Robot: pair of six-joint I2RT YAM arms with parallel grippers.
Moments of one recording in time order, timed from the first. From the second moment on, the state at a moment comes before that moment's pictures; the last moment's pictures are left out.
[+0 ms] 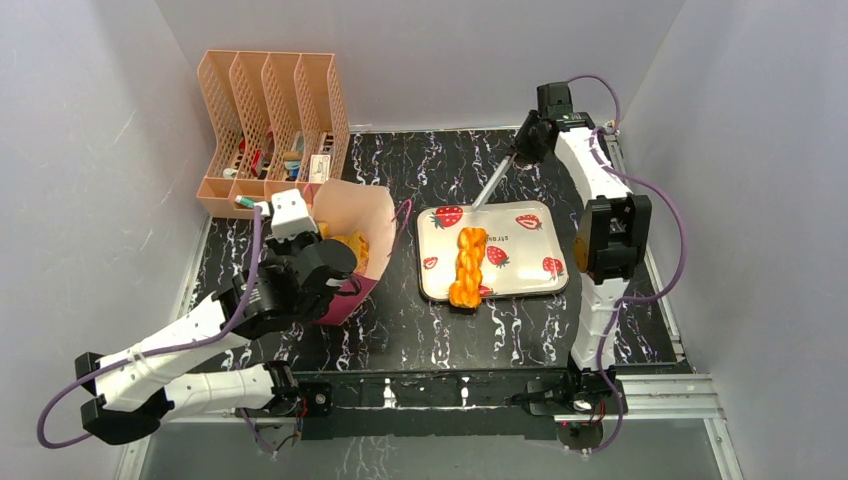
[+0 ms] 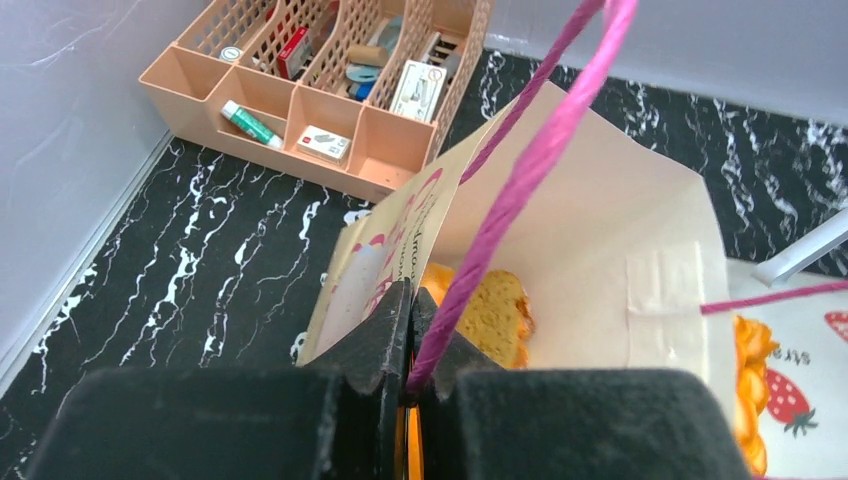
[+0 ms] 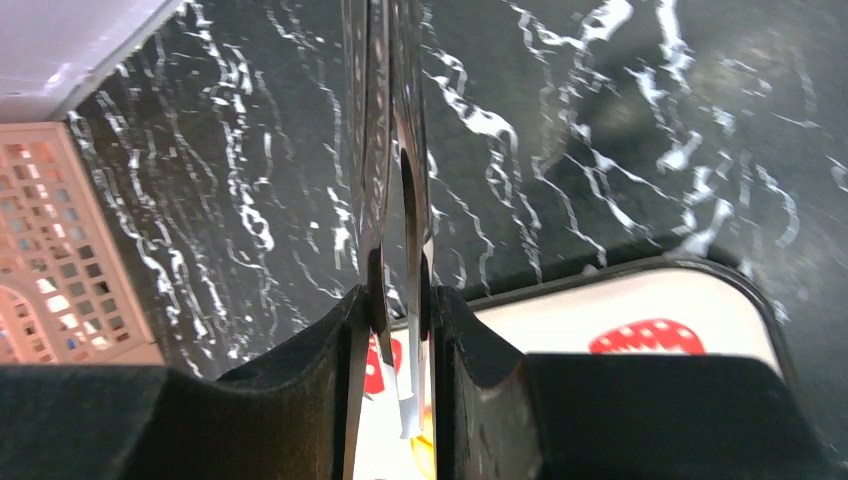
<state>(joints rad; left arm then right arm) -1.10 0.95 1.16 -0.97 -1.25 -0.77 0.09 2.09 1.96 -0.72 -0.07 0.63</state>
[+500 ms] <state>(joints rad) -0.94 0.90 1.03 -0.67 -1.22 -0.52 0.06 2.17 2.06 -0.71 -0.15 0.66</state>
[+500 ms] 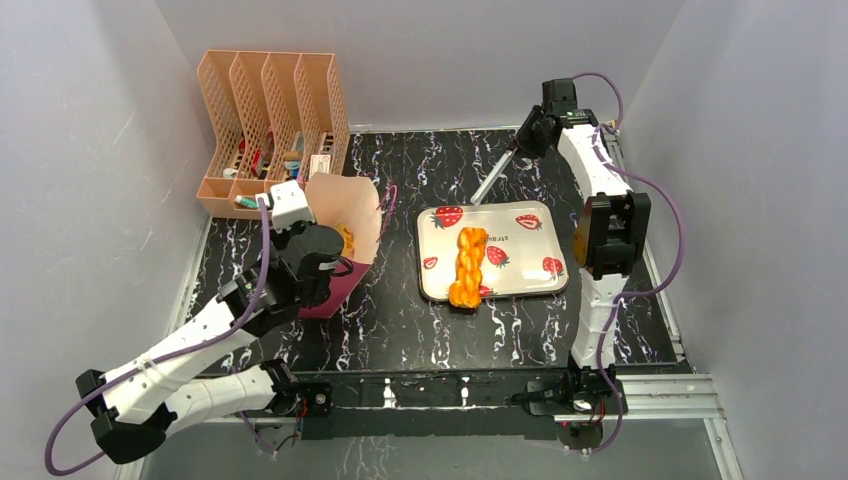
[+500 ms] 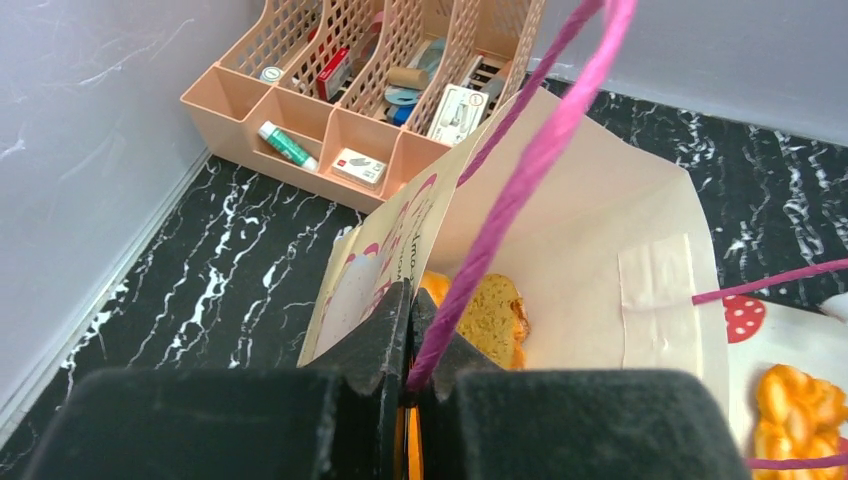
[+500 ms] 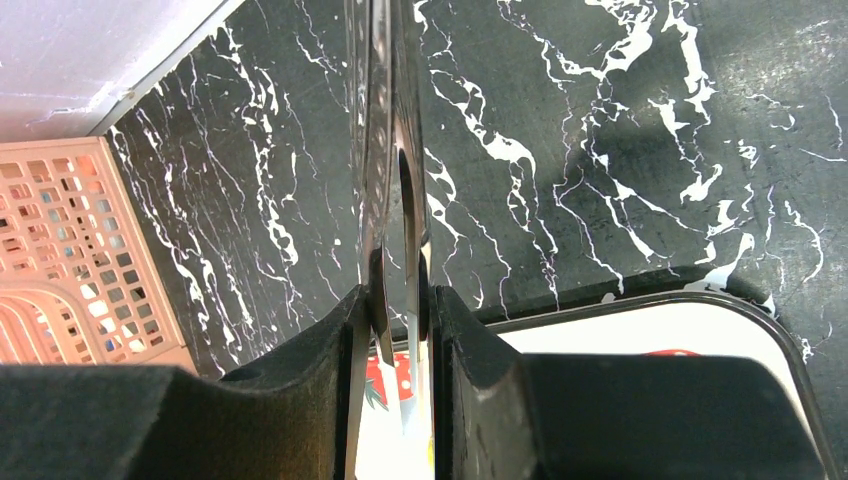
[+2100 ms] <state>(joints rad) -0.77 0.96 0.95 -0.36 -0.99 -0.19 0.19 1.89 1.80 -0.70 -0.10 0.58</state>
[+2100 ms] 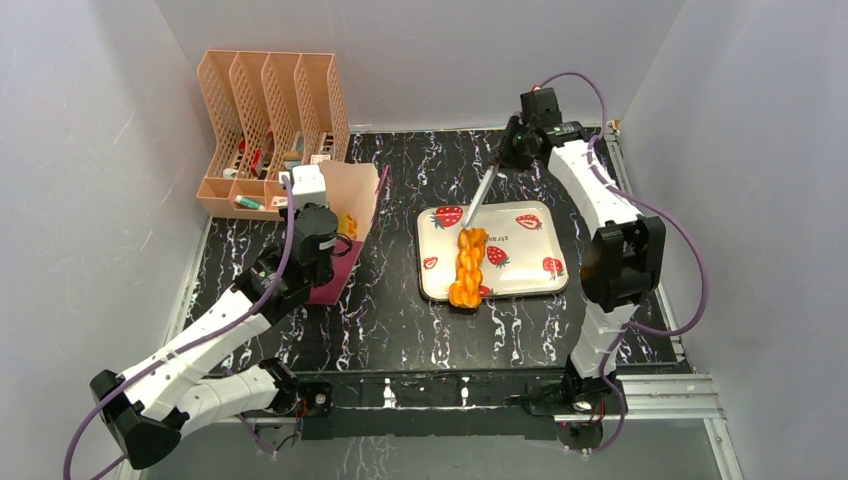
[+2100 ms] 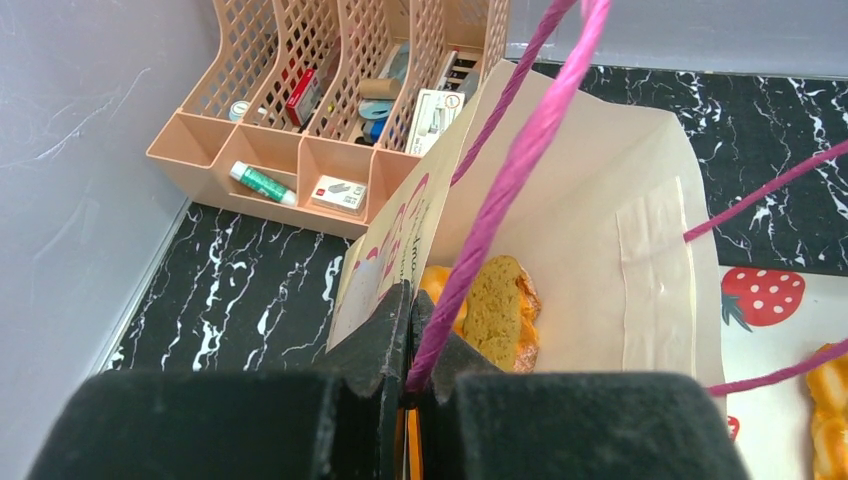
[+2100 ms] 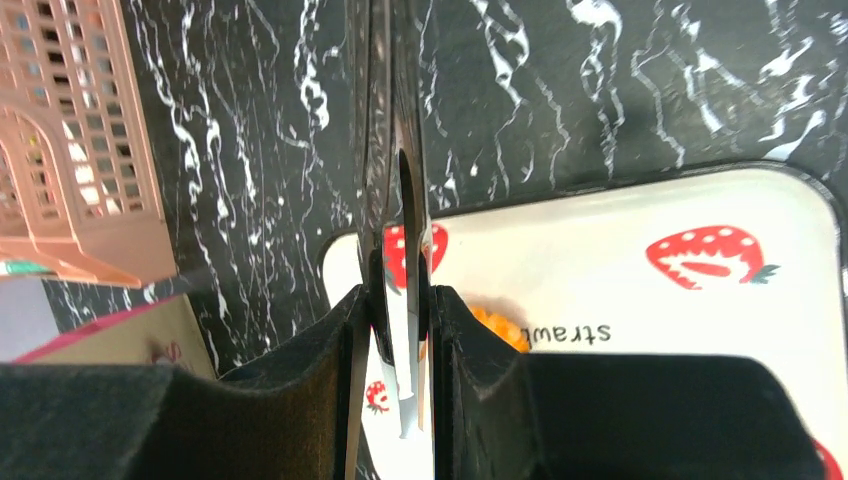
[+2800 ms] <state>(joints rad) -0.77 0.89 0.99 -0.47 -0.84 -0.29 0.54 1.78 1.76 -0.92 -0.05 0.53</state>
